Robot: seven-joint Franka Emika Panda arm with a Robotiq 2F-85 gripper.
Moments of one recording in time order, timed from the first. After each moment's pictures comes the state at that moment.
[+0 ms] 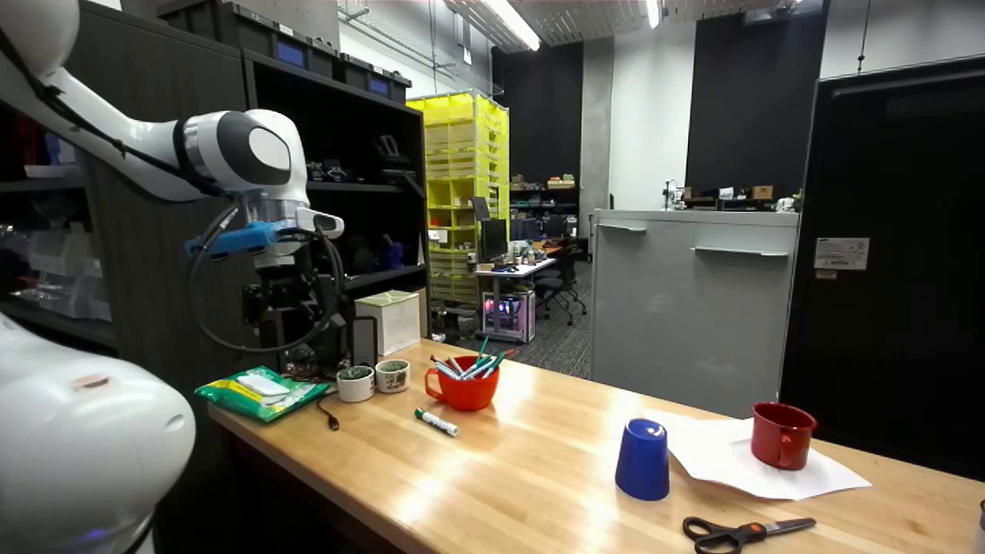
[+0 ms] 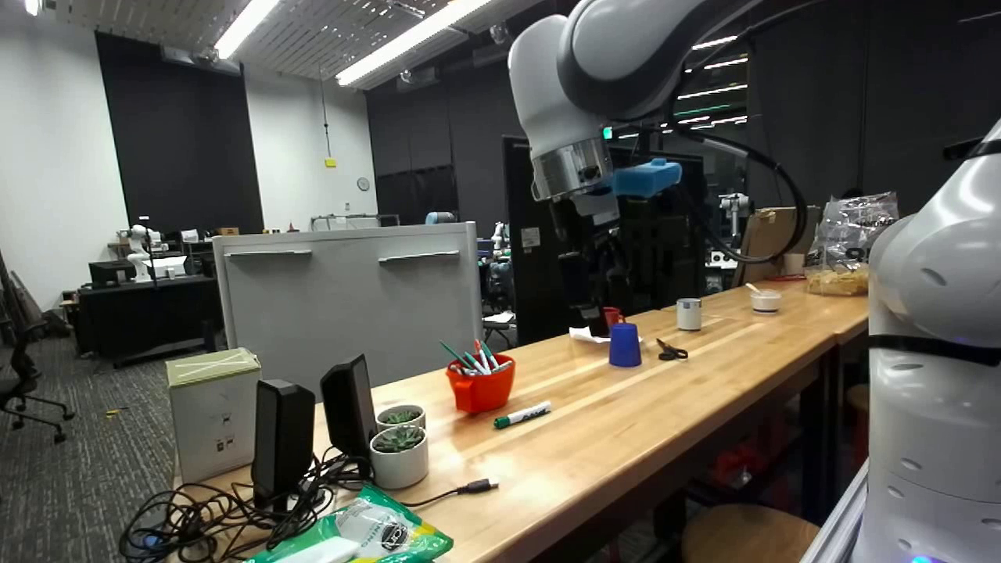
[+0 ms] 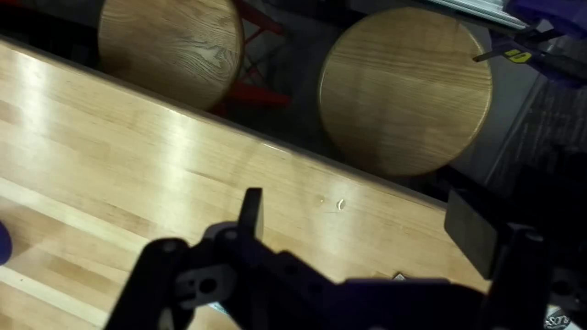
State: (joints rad) arm 0.21 -0.63 0.30 -2.60 0.03 1.82 0.15
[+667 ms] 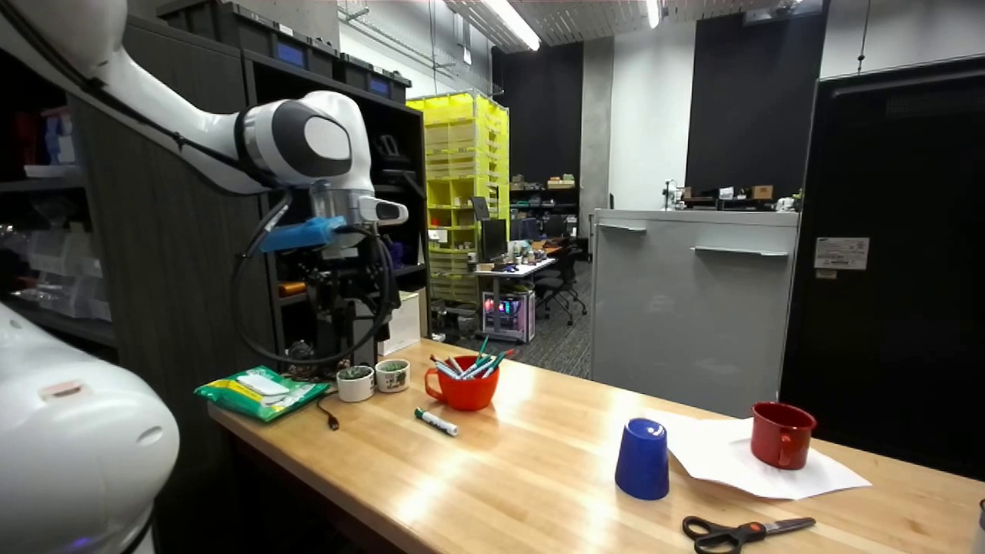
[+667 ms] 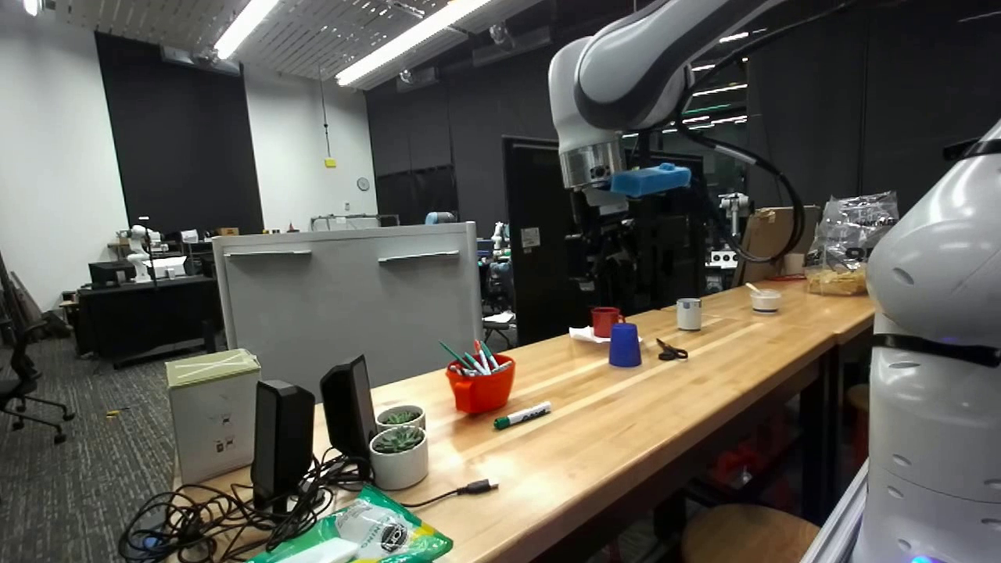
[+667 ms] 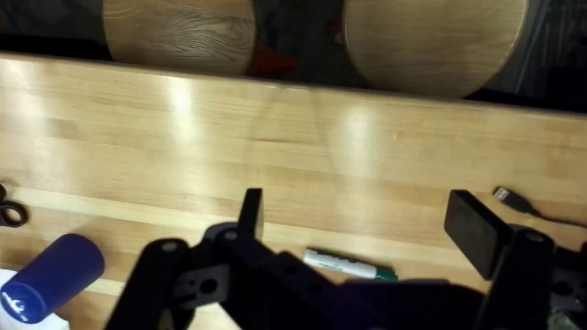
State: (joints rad) arm 0.08 -0.64 0.14 -2.61 -0.05 1.93 0.17
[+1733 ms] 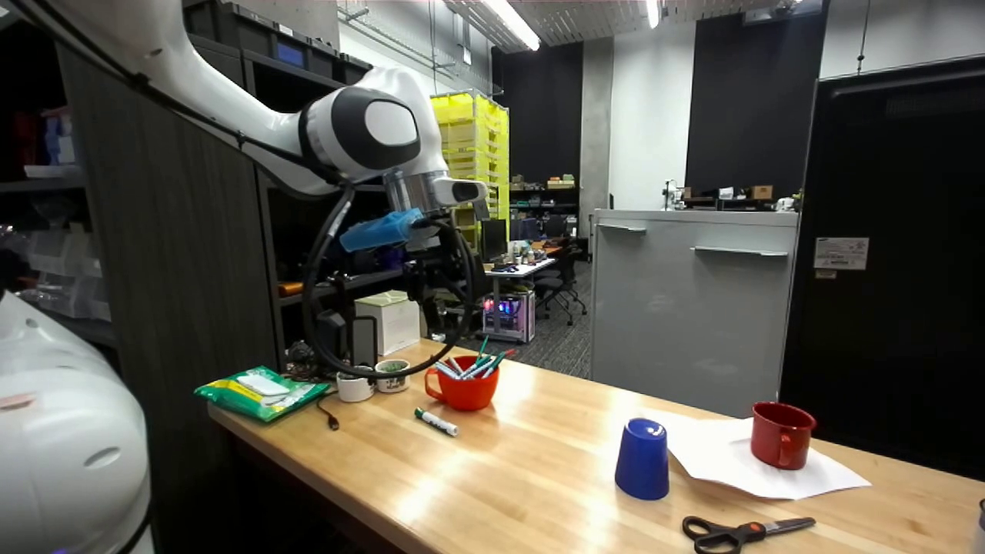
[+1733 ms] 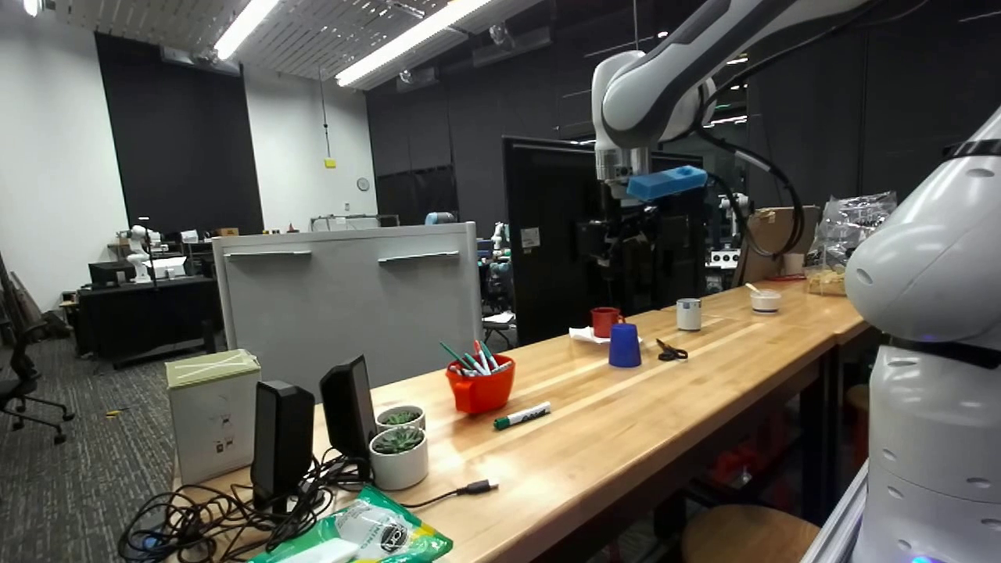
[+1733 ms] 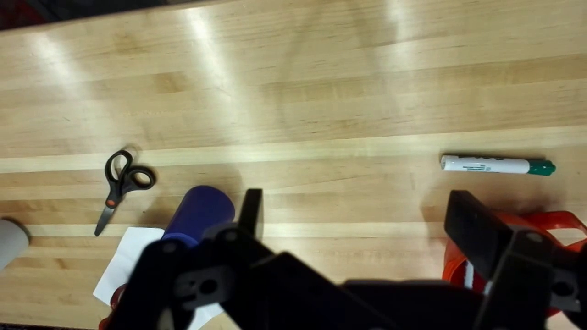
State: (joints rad) arm -0.11 -0.59 0.02 -2.57 -0.20 2.12 0.16
